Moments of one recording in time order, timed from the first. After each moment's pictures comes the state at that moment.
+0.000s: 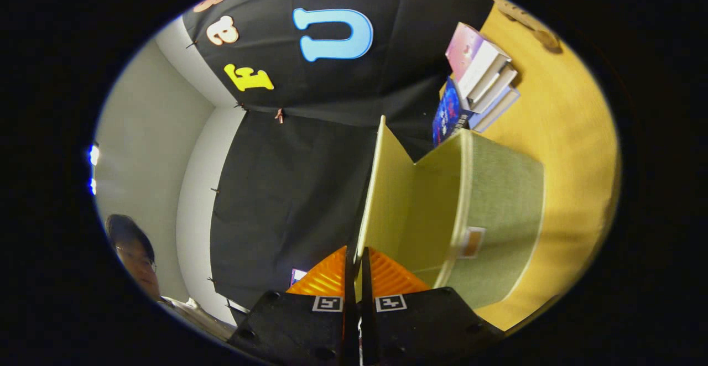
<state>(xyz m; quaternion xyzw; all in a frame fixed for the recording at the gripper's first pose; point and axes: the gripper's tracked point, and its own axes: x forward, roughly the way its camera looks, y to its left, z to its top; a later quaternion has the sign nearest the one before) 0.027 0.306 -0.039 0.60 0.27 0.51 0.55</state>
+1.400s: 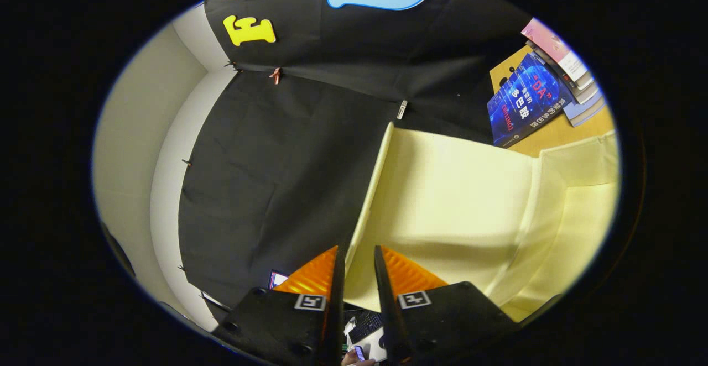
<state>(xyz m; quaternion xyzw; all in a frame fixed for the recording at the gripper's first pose) 0.054 0.505 0.073 0.53 0.30 0.54 0.58</state>
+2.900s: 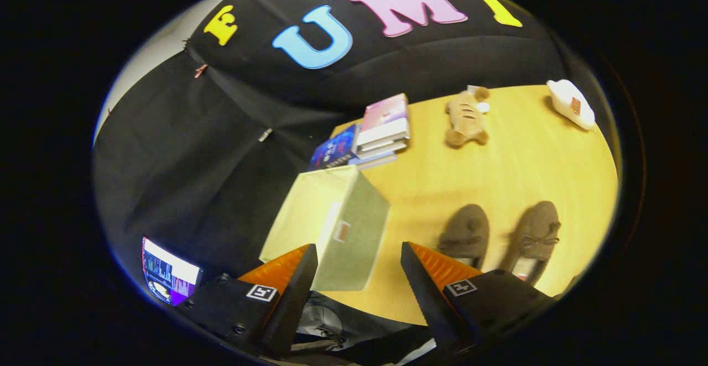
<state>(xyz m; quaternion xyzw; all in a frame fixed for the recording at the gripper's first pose) 0.005 0.184 -0.136 0.32 0.37 0.25 0.84</state>
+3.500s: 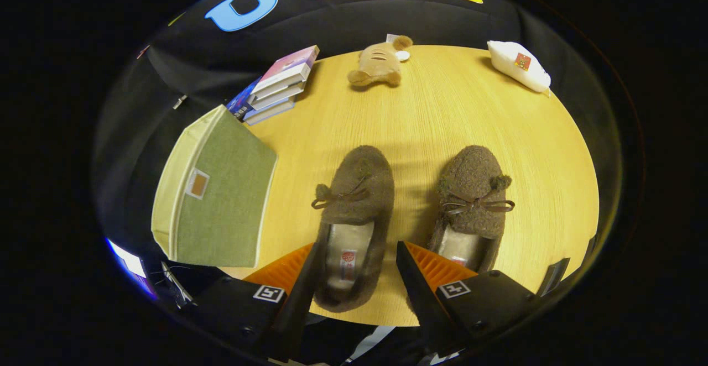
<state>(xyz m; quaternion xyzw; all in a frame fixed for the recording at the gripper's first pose) -0.009 0.140 -0.300 0.22 0.49 0.12 0.83</state>
